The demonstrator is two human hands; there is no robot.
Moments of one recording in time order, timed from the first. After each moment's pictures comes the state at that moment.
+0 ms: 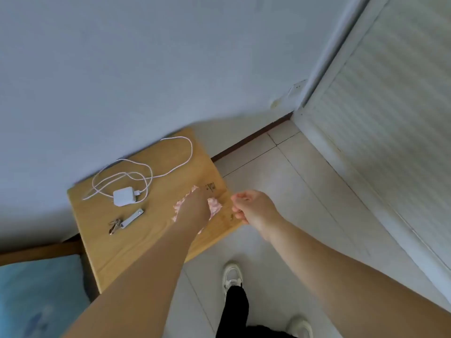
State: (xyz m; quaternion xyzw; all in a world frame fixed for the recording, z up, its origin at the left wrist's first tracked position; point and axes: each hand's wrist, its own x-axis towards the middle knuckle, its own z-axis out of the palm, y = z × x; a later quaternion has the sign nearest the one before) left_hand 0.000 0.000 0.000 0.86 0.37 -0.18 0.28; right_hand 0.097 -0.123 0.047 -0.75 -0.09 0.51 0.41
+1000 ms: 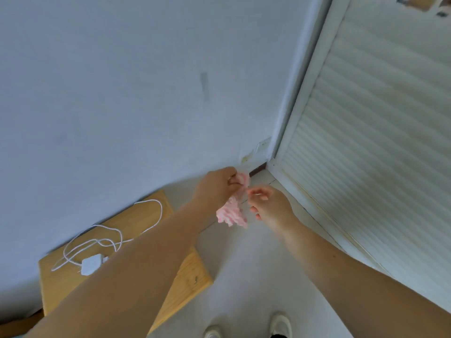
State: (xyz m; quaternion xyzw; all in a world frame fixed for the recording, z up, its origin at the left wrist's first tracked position) left_hand 0.205 -0.019 0.149 0.90 0.26 -0.02 0.34; right_hand 0.258 -0.155 0.156 -0.80 -0.14 0.36 0.46
